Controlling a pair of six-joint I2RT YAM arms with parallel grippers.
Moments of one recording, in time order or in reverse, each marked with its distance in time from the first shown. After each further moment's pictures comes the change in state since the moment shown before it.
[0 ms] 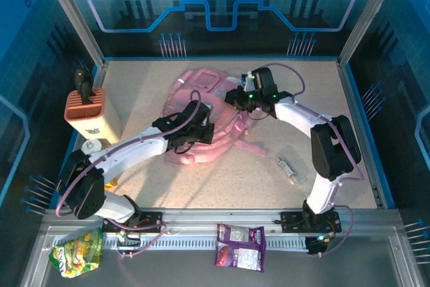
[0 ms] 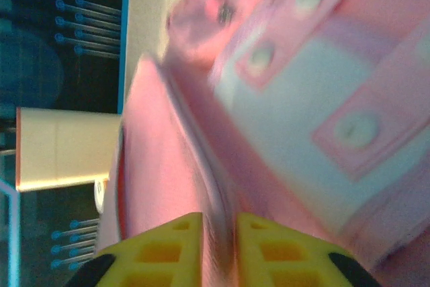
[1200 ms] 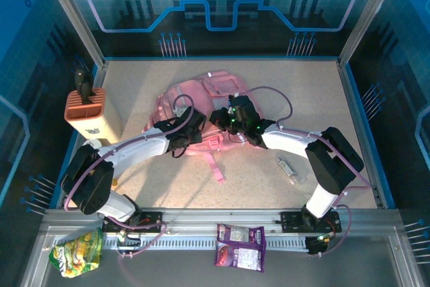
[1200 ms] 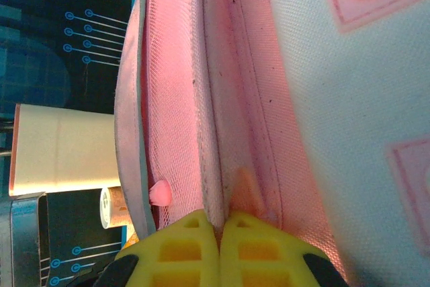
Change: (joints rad) left arm 0.077 0.027 -0.117 -0.003 -0.270 -0.241; right arm 0.297 -0.117 -0.319 0.362 0.336 0.282
